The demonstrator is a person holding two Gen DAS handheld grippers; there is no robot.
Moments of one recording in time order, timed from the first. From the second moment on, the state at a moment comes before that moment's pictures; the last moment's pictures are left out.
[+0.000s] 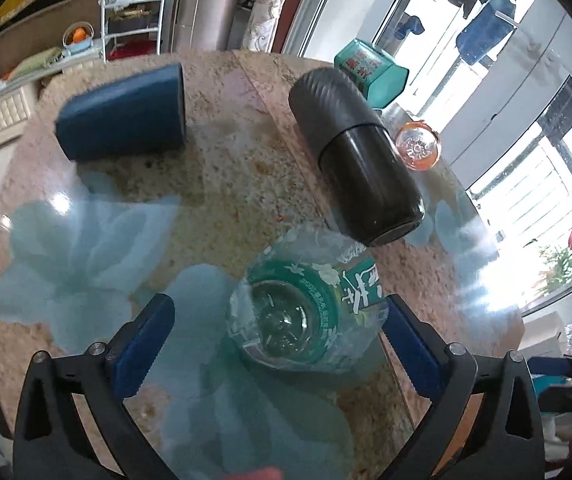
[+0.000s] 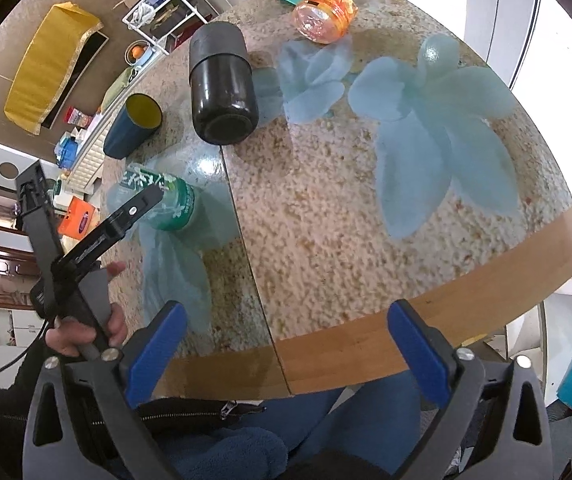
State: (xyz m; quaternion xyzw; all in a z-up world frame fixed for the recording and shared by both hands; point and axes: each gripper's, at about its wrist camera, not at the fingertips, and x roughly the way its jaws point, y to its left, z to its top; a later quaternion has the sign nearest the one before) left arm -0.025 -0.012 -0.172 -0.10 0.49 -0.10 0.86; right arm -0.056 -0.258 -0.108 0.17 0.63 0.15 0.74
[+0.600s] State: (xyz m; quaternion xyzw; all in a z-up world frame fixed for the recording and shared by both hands) left arm -0.019 0.018 -0.029 -0.05 0.44 -0.05 0.89; right arm 0.013 -0.209 -0.029 0.07 0.52 0.19 0.83
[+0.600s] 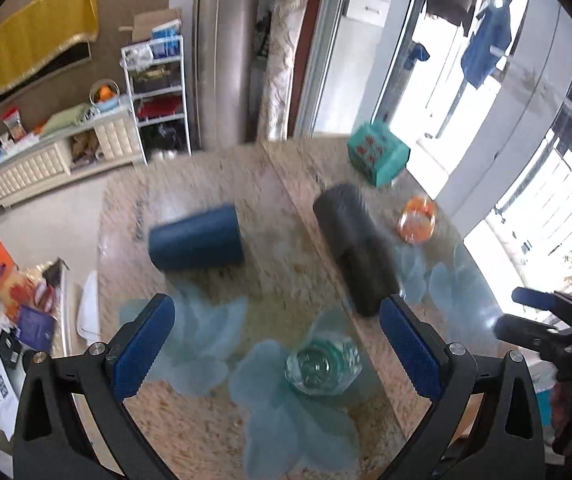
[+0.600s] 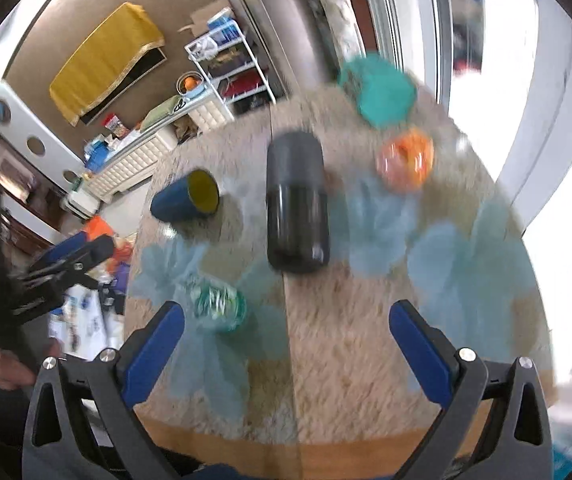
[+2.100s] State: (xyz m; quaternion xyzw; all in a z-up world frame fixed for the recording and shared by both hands) left arm -0.038 0.012 0.023 -0.04 0.41 -0.02 0.91; right arm -0.005 -0.178 0.037 -0.04 0.40 0.15 0.90
